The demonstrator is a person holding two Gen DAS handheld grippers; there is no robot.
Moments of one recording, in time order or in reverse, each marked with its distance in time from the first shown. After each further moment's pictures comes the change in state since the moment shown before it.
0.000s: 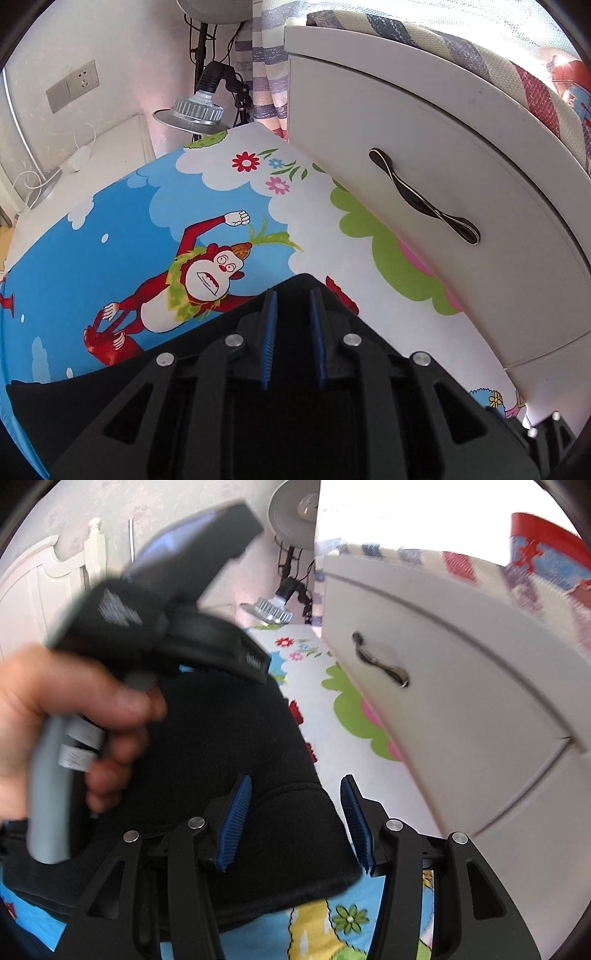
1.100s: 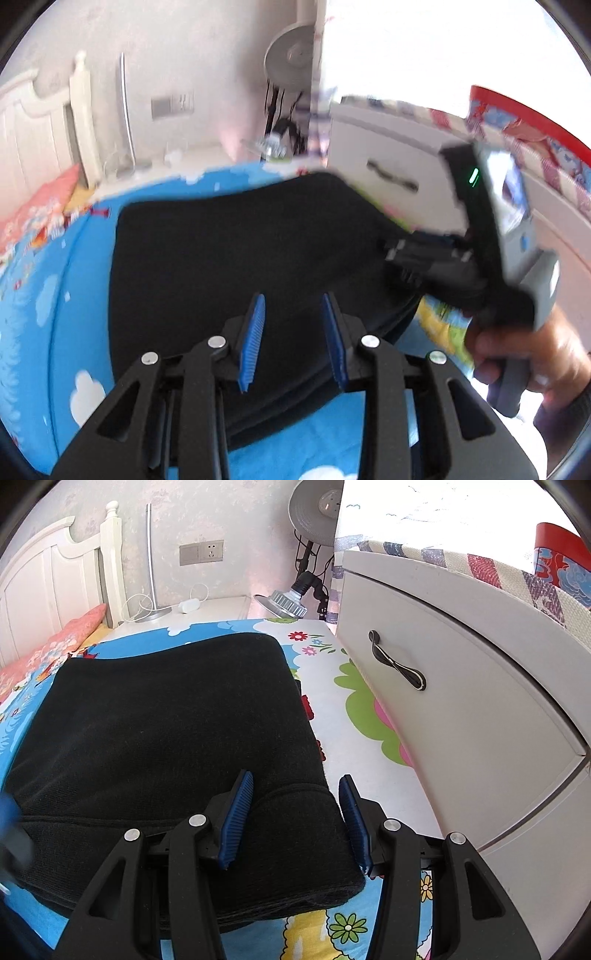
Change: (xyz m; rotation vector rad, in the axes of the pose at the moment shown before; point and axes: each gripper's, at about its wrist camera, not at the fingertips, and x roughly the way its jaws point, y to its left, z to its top) left arm -0.159 -0.005 -0.220 -0.137 -0.252 0.105; right arm 0.016 0.004 -0.004 -0.080 0.023 0.024
